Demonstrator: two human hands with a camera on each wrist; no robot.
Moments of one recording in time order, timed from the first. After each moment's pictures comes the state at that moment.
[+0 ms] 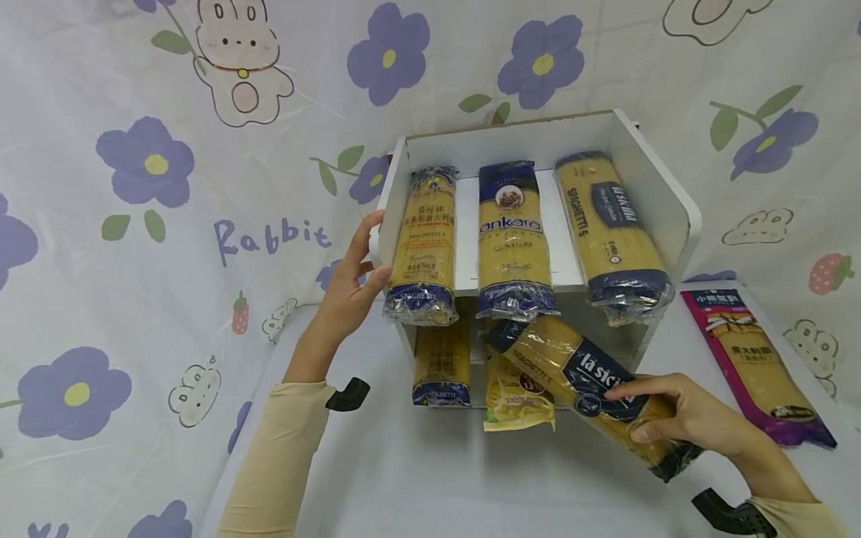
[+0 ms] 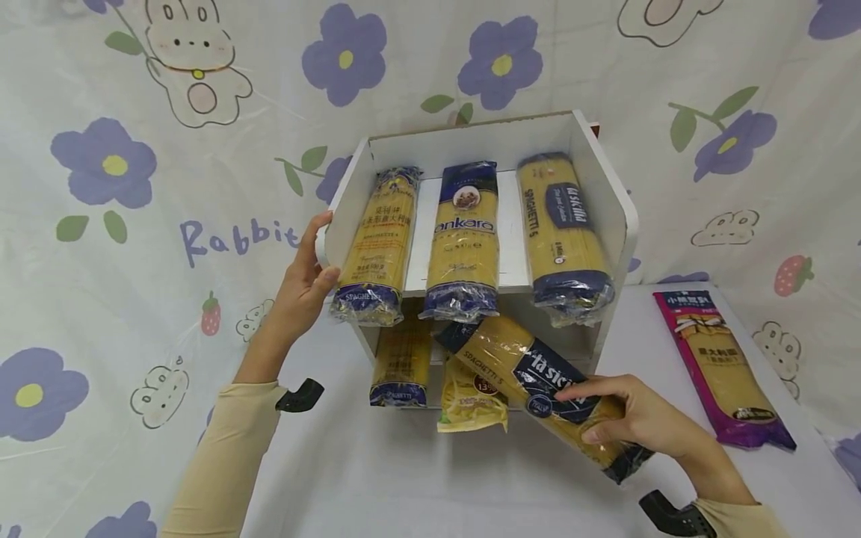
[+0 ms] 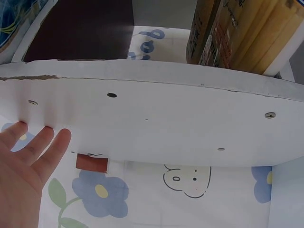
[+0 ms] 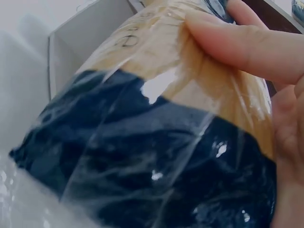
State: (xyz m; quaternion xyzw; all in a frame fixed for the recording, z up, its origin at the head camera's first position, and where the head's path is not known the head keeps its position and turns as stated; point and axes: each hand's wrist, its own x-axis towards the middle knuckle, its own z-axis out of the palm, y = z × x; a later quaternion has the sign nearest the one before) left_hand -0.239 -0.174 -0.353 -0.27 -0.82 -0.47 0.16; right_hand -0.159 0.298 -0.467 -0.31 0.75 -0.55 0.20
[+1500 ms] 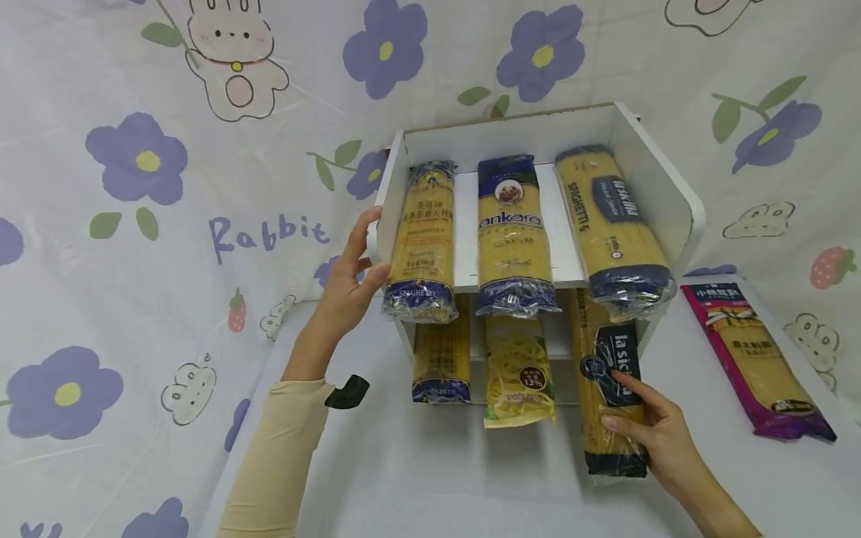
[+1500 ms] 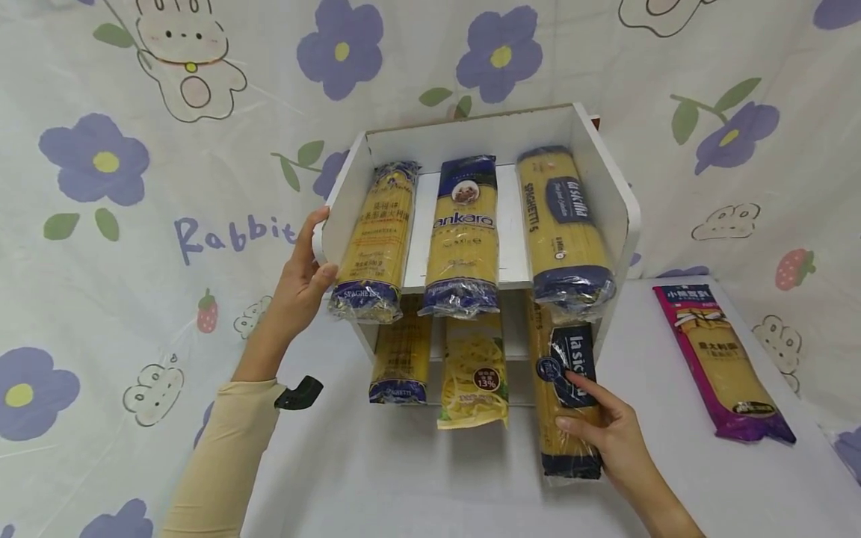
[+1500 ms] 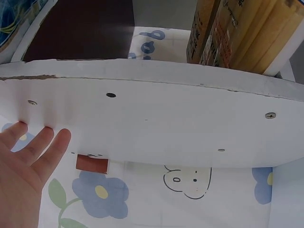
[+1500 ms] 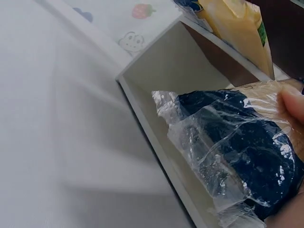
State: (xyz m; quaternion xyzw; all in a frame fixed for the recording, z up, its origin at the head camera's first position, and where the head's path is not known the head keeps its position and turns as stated) left_hand -0.240 -0.174 -0.354 -0.28 -0.82 -0.48 0.15; right_hand -0.122 0.251 -0.530 -0.07 0.64 -0.76 0.06
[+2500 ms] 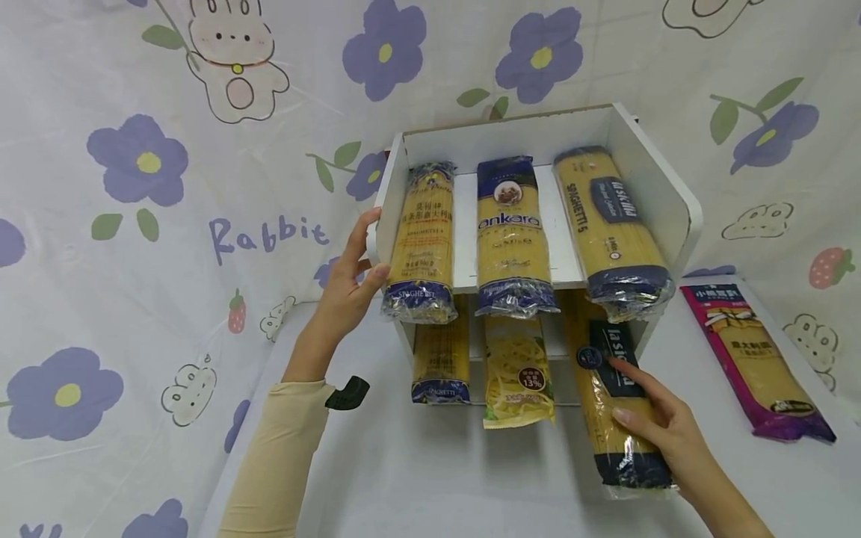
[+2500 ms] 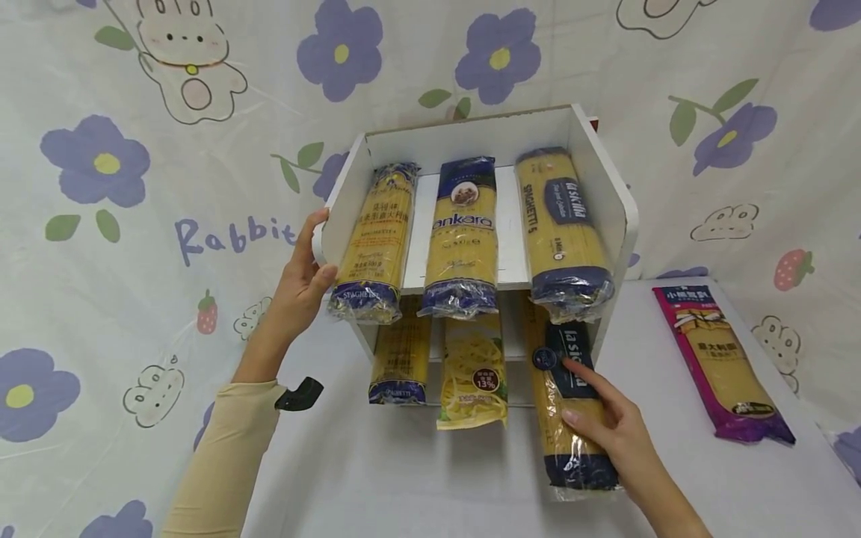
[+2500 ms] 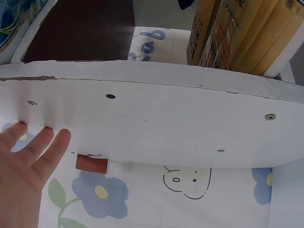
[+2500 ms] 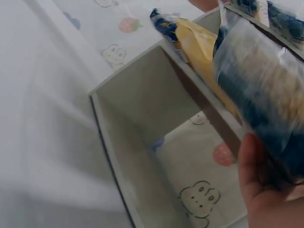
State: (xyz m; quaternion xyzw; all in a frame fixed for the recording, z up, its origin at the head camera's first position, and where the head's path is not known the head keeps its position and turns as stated) left_hand -0.240 -0.175 -0.355 -0.27 -0.82 -0.48 0.15; right_hand -0.112 0.251 -0.485 -0.06 0.70 -0.70 0.10
